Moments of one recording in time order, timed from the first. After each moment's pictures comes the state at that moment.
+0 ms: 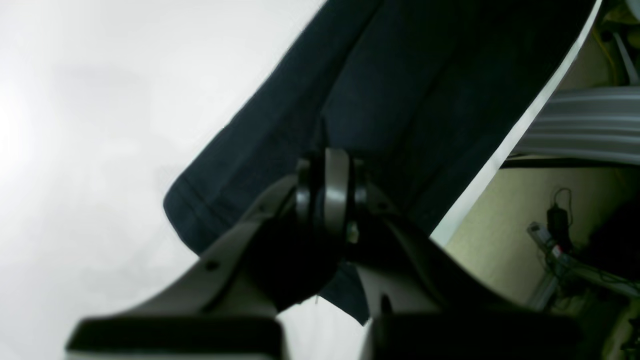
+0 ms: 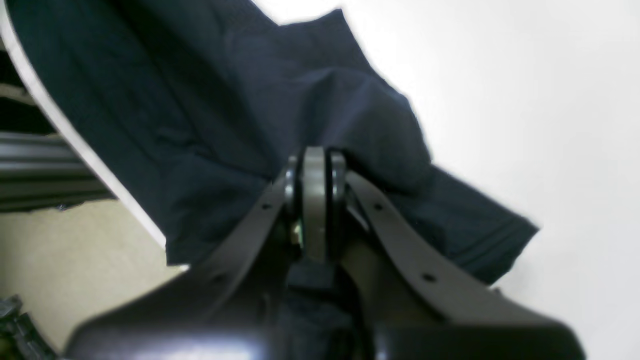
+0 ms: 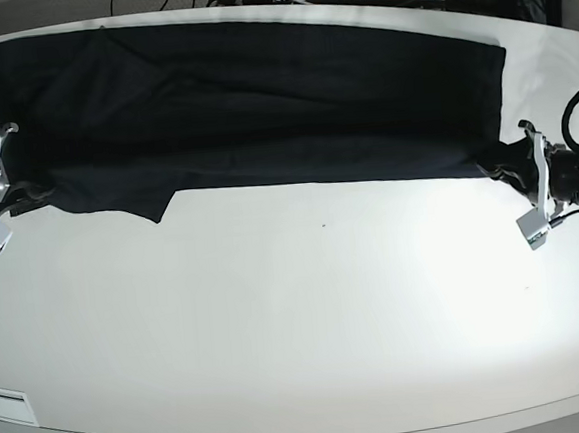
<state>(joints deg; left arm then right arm) -18.4 -60.2 19.8 86.9 -84.9 -41.6 78.1 -12.7 49.0 22.5 104.6 80.0 40.3 -83.5</state>
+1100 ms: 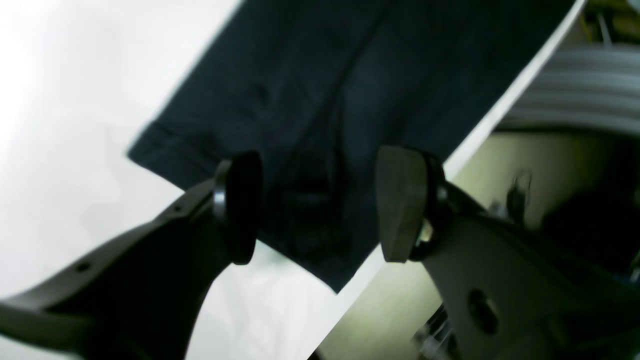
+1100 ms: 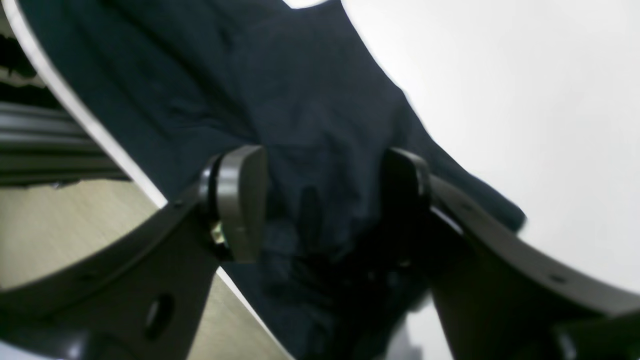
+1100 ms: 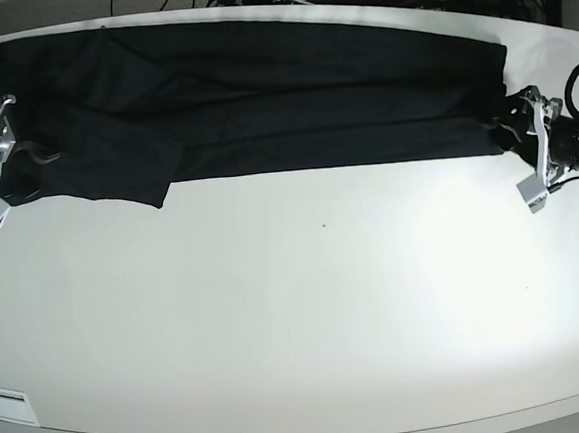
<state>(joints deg) -10.7 -63.5 19.7 87.0 -84.9 -38.1 75.9 -19.7 47.6 29.0 113.8 81.0 40.5 -83.7</state>
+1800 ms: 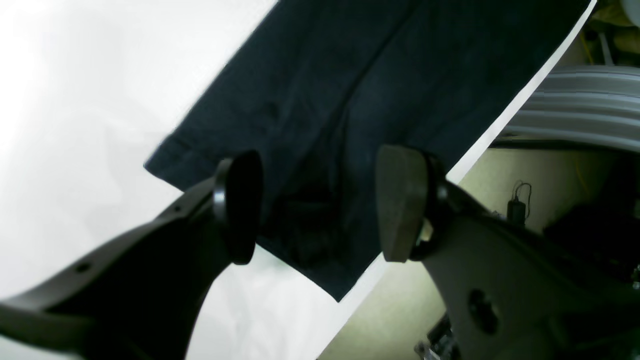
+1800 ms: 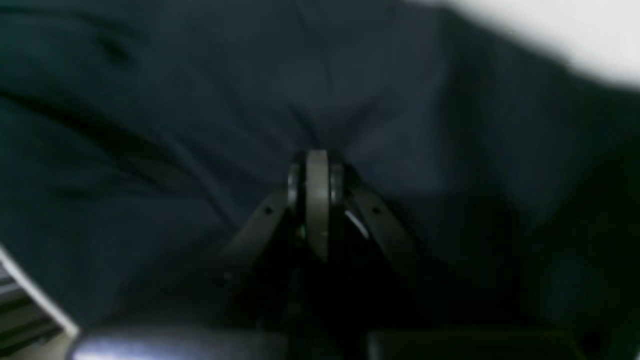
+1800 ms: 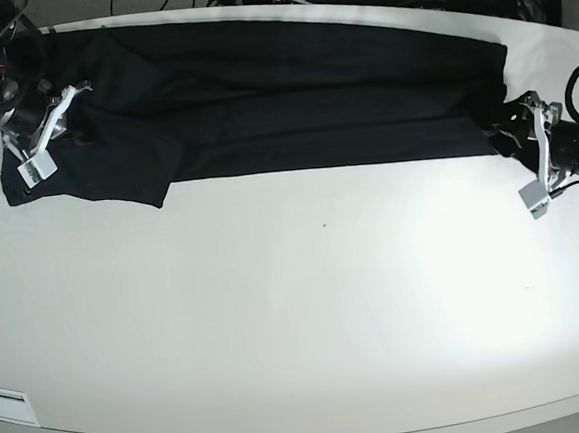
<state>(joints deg) -10.9 -63.0 18.2 87.0 -84.9 -38.9 75.7 -23.2 22.6 25.0 100.4 45.6 40.7 -60.9</state>
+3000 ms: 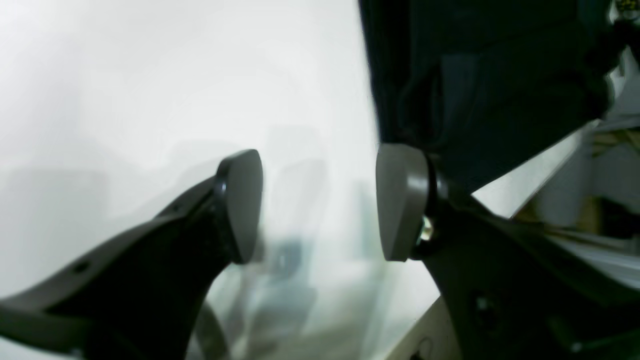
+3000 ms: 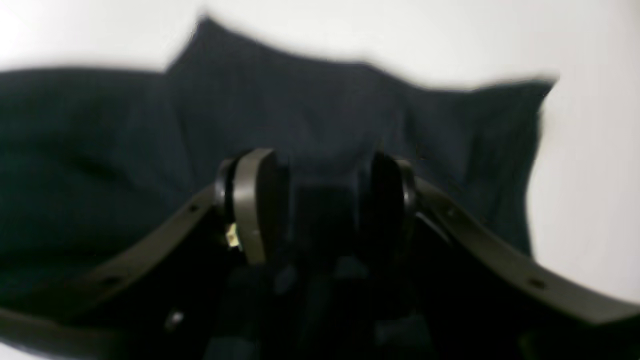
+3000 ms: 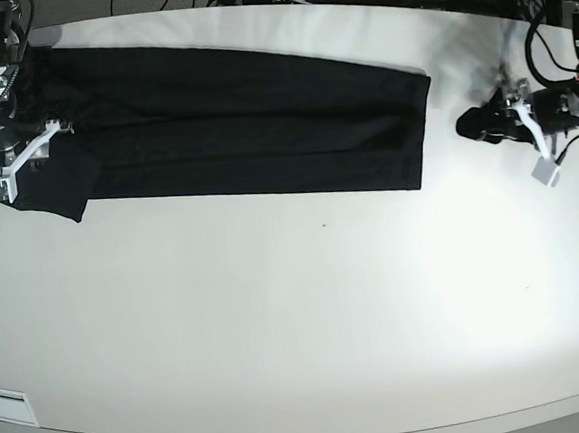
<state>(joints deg) 8.8 -39.9 -14.6 81.7 -78.4 -32.4 73.6 -25.7 22.1 22.1 117.4 14.7 5.5 -59.7</state>
